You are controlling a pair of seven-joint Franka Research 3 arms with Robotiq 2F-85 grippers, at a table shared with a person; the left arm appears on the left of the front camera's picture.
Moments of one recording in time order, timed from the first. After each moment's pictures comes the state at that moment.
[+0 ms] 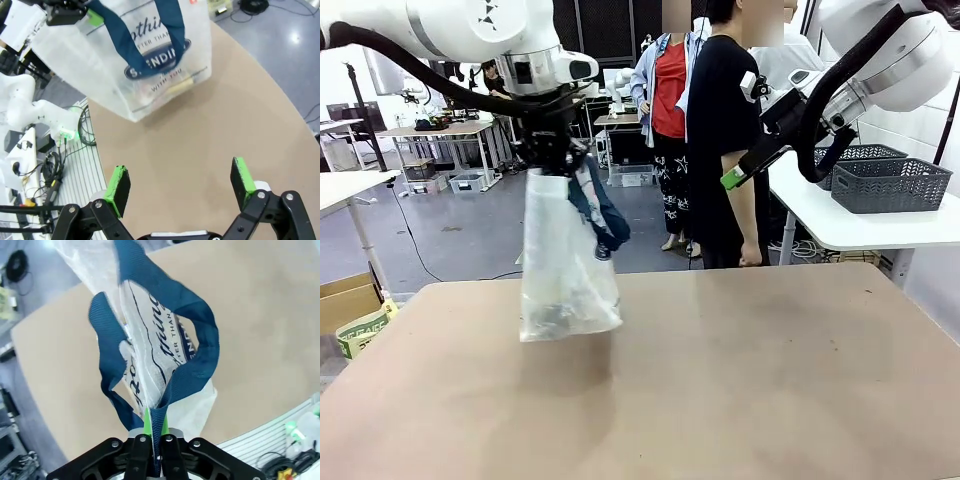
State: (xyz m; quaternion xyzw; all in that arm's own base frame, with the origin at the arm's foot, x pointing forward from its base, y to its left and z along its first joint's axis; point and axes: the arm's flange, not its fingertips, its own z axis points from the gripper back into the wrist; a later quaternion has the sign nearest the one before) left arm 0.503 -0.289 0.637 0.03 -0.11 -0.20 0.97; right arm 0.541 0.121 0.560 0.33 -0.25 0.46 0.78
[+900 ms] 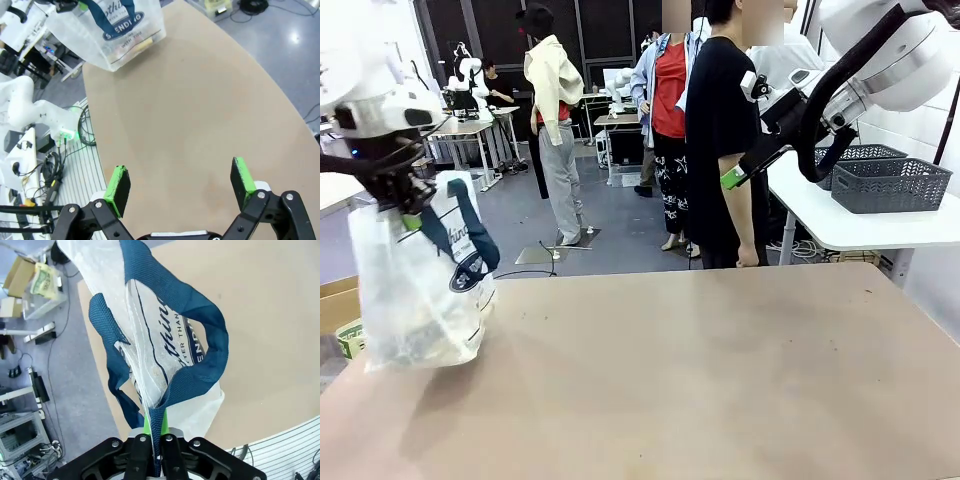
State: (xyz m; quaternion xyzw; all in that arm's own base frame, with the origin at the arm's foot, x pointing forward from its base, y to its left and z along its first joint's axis) left arm 0.443 -0.071 0.593 0.10 -0.14 -0.17 0.97; right arm 0.541 0.121 0.561 0.33 -0.25 0.46 0.78
